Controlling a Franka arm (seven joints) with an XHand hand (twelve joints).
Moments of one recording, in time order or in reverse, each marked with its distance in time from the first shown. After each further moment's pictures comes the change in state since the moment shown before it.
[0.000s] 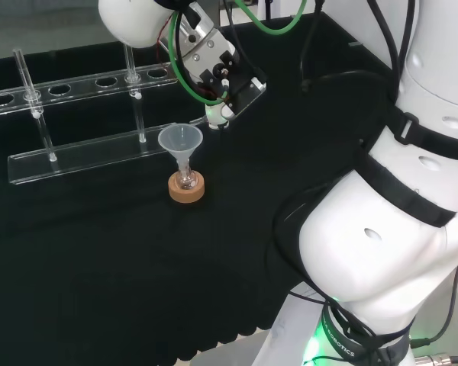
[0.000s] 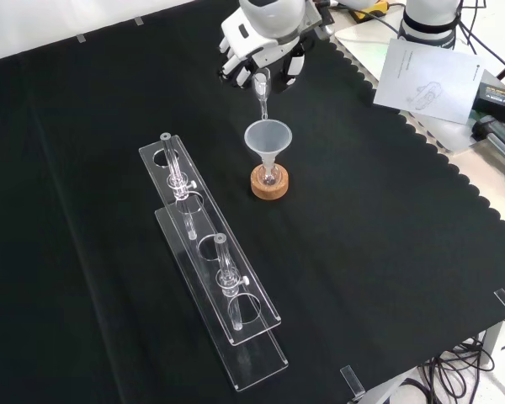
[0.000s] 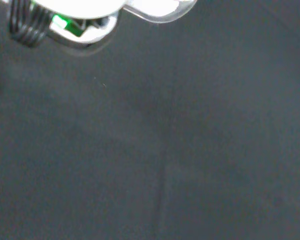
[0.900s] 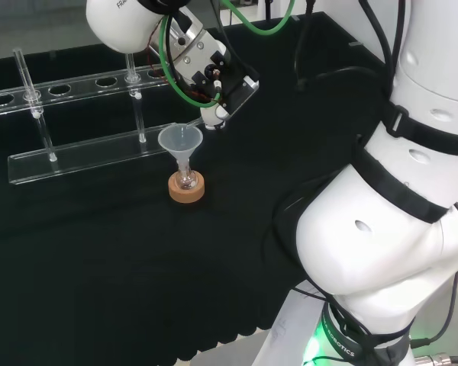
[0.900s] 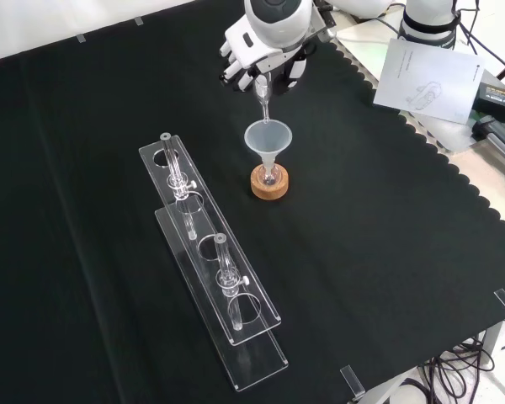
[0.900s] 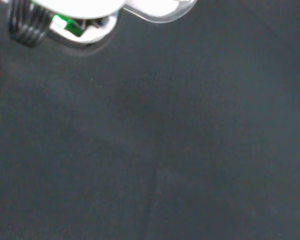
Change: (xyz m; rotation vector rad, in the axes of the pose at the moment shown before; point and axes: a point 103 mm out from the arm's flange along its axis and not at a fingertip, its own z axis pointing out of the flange) arm 0.007 0.001 -0.008 -0.004 -0.064 -0.009
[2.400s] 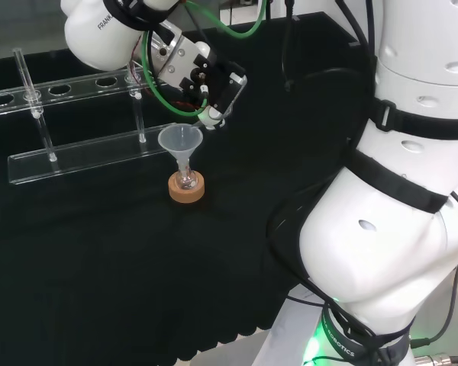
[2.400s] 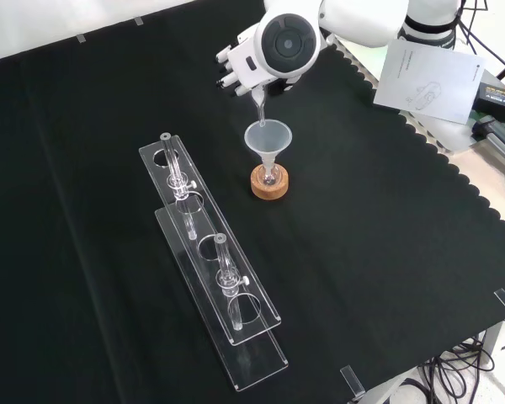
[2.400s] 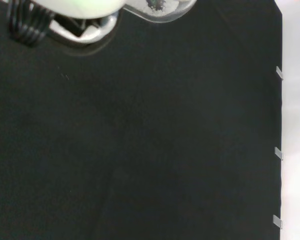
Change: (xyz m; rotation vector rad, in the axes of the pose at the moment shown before) arm 0.008 0.009 -0.010 0.014 -0.199 0.012
